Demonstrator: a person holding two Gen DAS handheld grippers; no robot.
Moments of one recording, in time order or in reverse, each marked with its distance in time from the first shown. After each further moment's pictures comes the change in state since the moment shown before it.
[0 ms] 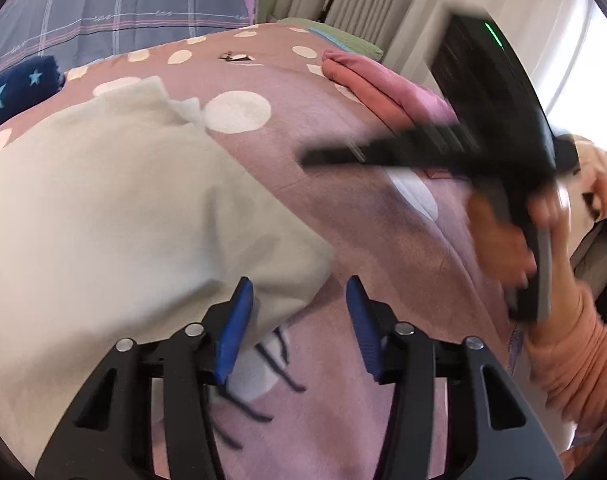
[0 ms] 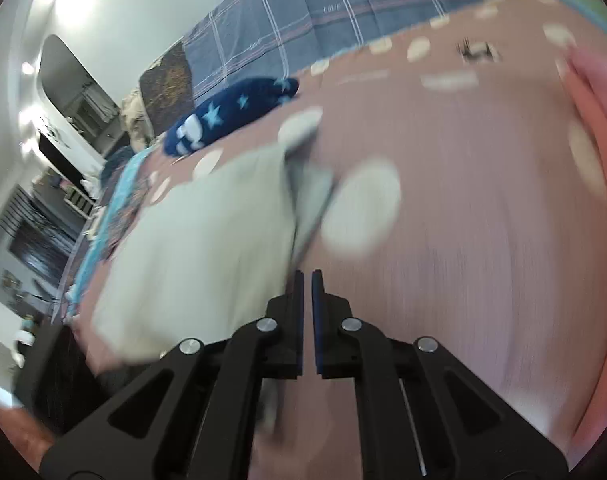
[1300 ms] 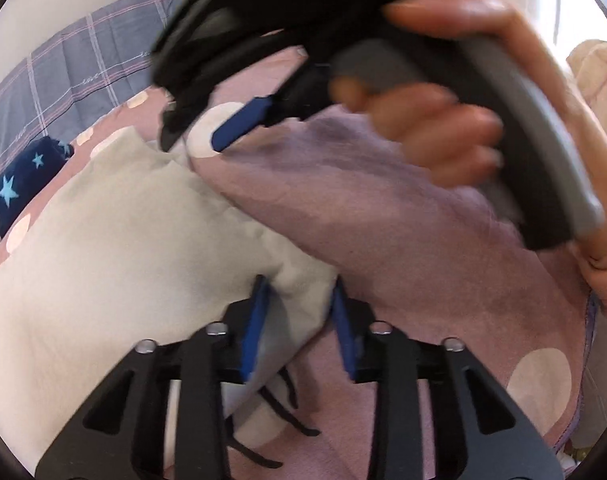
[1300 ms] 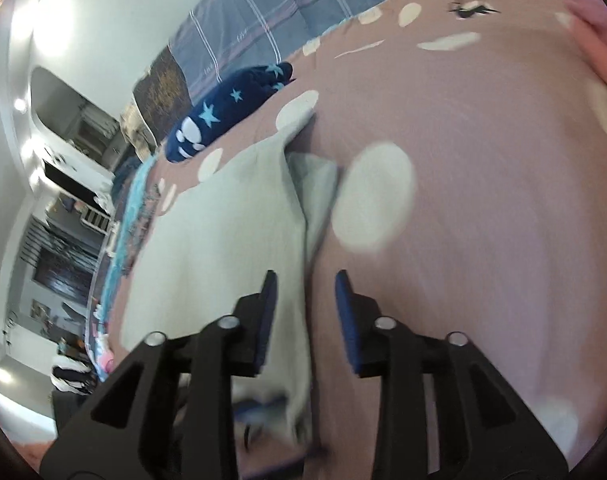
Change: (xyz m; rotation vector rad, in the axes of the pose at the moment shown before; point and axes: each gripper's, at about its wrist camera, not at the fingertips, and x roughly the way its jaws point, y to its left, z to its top) left arm 0.035 -0.033 0.009 0.256 0.045 0.235; right arm 0.039 -0.006 0.042 0.107 0.077 0.039
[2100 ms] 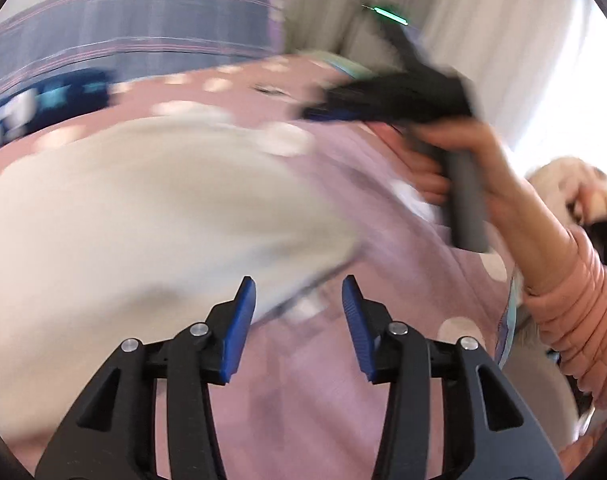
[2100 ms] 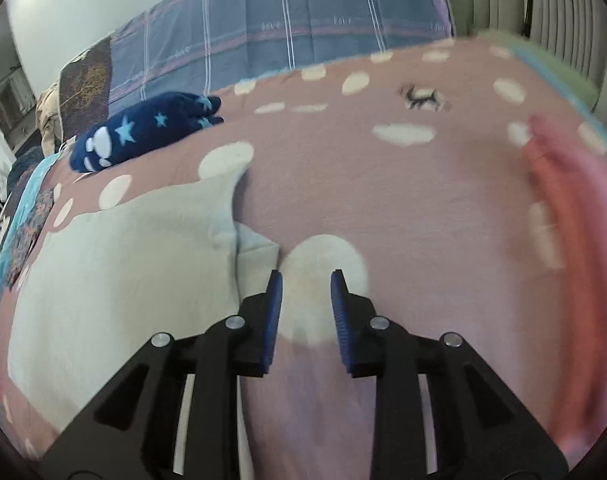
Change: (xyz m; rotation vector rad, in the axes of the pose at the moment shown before) left arm -0.111 0.073 -0.080 -0.349 -0.162 -0.138; right arm -0.009 0.044 0.000 -0.173 -0.199 -0.473
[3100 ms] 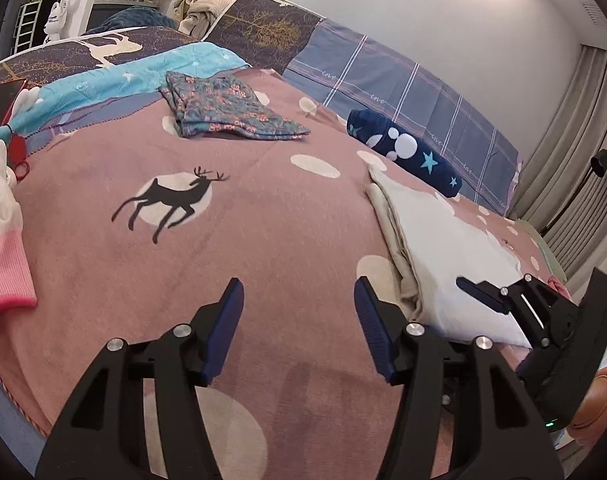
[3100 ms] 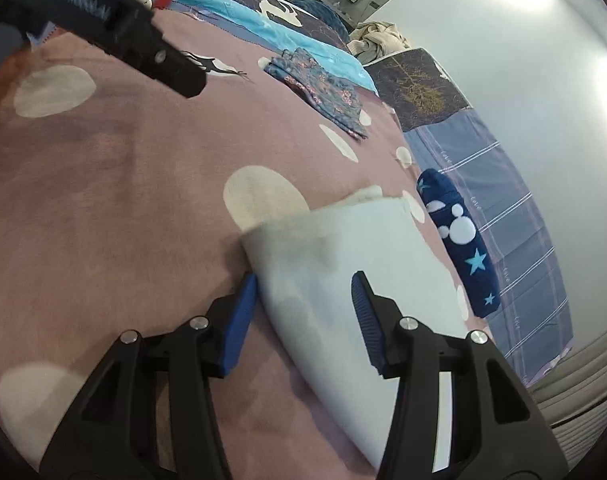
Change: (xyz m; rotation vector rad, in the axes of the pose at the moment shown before) left arm -0.243 0.240 -0.168 -0.602 -0.344 0.528; right arm -0.016 0.445 -0.239 -1.282 -0.291 0.075
